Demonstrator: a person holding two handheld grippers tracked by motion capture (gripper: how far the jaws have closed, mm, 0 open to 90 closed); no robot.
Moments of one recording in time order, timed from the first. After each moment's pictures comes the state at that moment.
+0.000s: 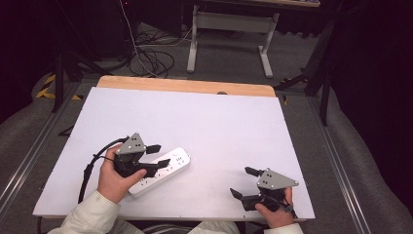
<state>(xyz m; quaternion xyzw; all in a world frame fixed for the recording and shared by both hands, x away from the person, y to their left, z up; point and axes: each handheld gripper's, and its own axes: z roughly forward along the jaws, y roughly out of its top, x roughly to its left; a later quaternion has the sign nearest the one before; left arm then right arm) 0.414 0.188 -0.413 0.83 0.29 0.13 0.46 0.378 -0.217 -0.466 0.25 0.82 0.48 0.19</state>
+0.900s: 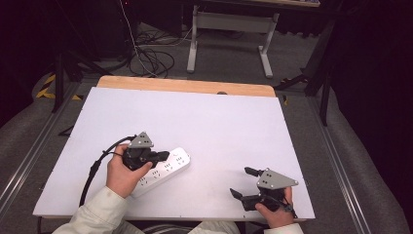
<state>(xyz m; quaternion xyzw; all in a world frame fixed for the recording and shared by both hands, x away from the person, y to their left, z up) 0.434 0.178 -0.433 0.84 0.34 0.10 0.42 0.379 -0.217 -0.467 0.25 0.82 0.48 0.18</state>
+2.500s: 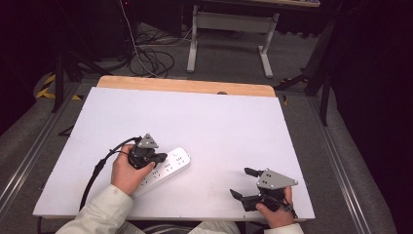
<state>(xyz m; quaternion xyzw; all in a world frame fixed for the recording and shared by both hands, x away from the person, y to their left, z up) 0.450 0.176 -0.458 0.86 0.35 0.11 0.36 0.379 -0.217 -0.468 0.25 0.82 0.48 0.18</state>
